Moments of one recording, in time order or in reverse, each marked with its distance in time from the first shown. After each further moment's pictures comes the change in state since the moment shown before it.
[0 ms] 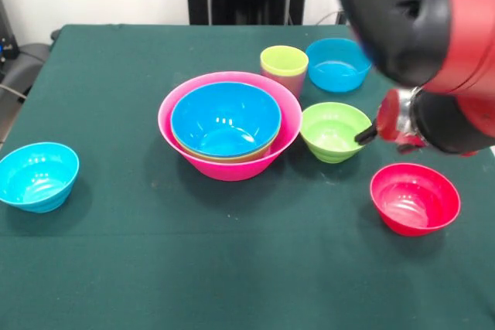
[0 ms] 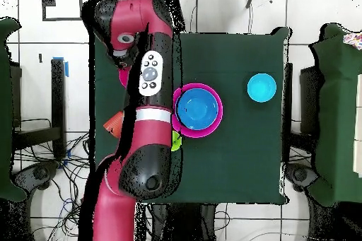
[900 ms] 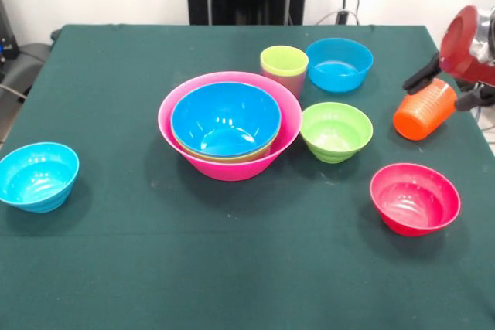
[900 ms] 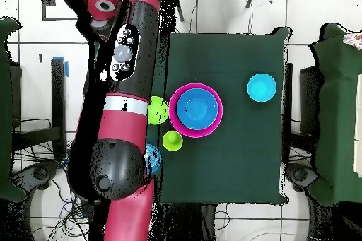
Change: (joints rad) arm -0.107 -0.103 -0.667 -0.021 0.630 0.082 0.000
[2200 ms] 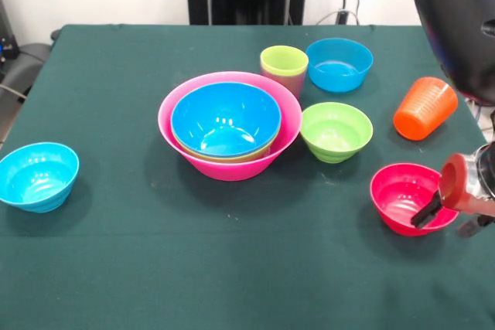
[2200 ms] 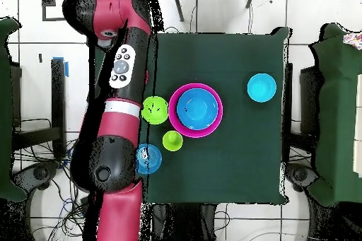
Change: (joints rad) arm 0.085 0.155 0.121 0.062 -0.059 -0.455 0.000
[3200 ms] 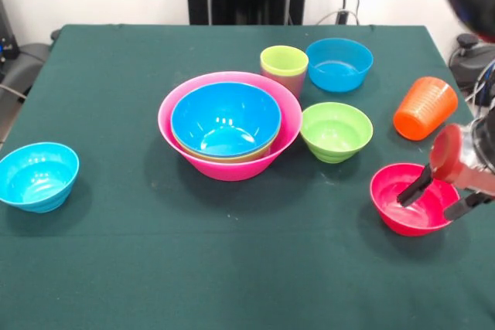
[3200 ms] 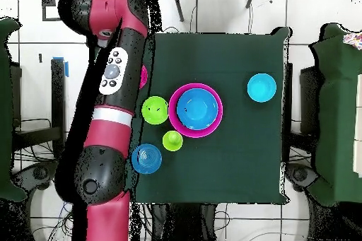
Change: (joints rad) arm 0.077 -0.069 0.123 0.115 -0.178 0.000 0.000
